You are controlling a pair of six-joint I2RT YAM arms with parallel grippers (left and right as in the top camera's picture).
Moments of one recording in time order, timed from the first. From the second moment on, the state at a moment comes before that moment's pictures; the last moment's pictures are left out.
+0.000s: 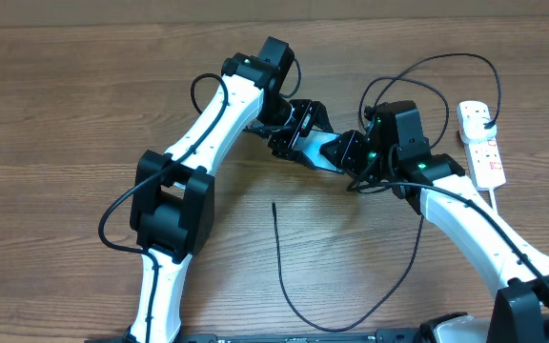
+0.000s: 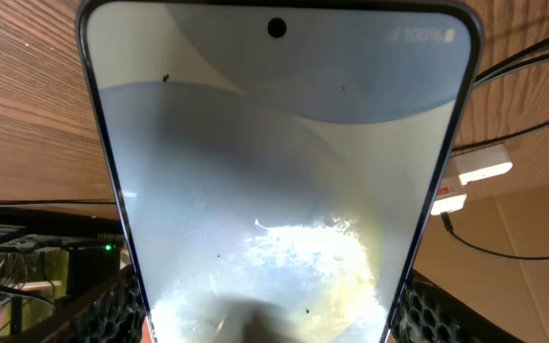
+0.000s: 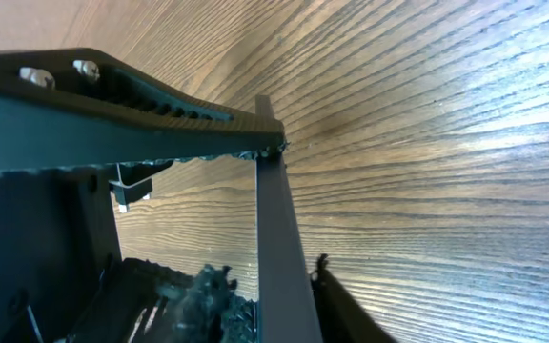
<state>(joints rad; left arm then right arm) -0.44 2.26 1.98 -1.14 0.79 -1.54 0.29 1.50 0.94 -0.31 -0.43 0.80</state>
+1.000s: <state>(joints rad) -0.45 2.26 1.98 -1.12 0.78 -1.55 0.29 1.50 0.94 -0.32 -0.43 0.80</state>
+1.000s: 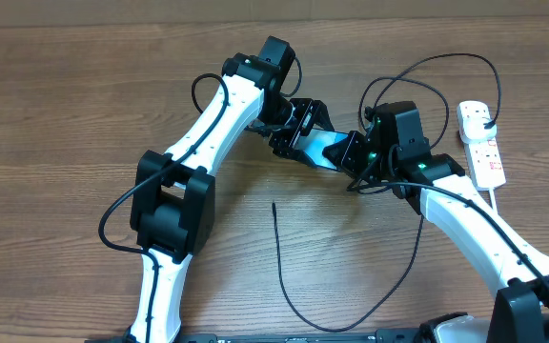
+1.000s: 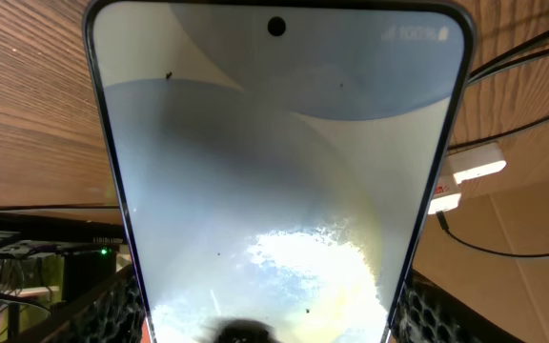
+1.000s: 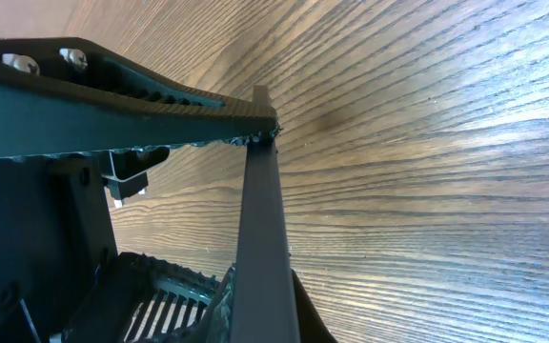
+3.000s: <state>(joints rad) -0.35 2.01 2.07 -1.01 0.45 -1.42 0.16 1.51 0.94 0.31 -0.78 2.09</state>
